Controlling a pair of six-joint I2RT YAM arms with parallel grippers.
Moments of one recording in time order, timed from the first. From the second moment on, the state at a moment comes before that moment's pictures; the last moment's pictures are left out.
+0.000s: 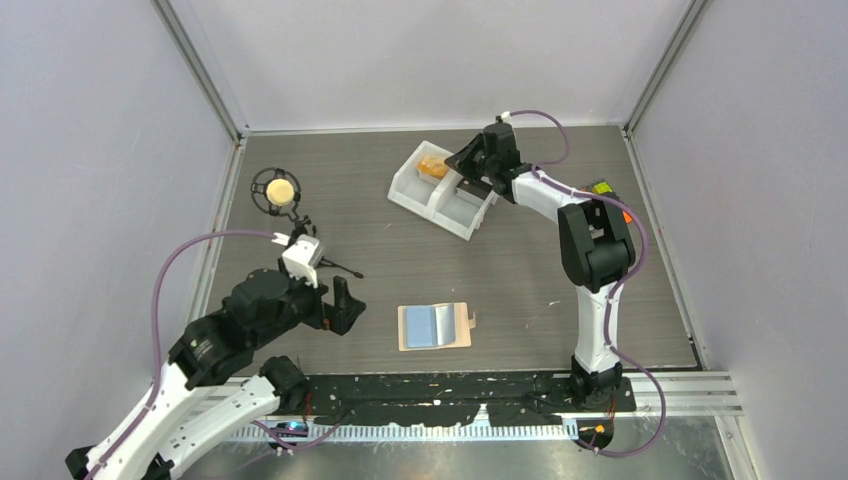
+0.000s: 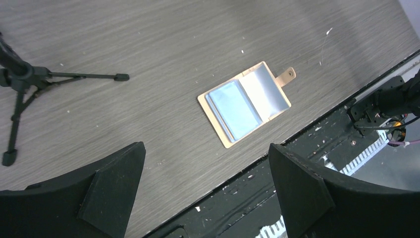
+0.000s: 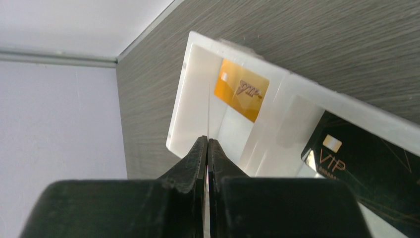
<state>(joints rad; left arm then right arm) -0.77 0.49 0.84 -0.86 -0.08 -0.38 0.36 2.08 1.52 0.12 -0.14 0.97</state>
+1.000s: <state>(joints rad) -0.77 0.28 0.77 -0.85 -0.13 -0.34 0.36 2.23 1.71 0.08 -0.09 1.02</state>
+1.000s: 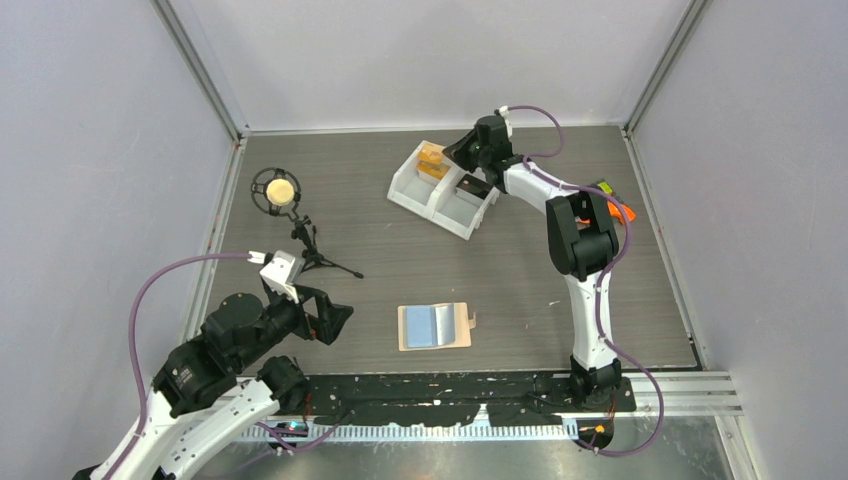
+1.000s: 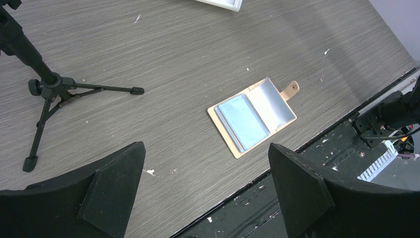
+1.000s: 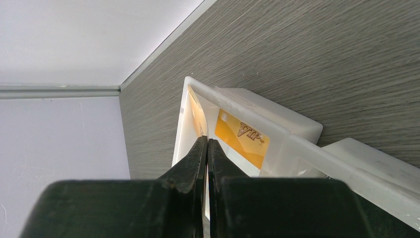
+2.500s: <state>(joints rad) -0.77 0.28 0.77 -0.85 -0.13 -0.33 0.36 2.20 1.62 0.10 -0.03 1.09</state>
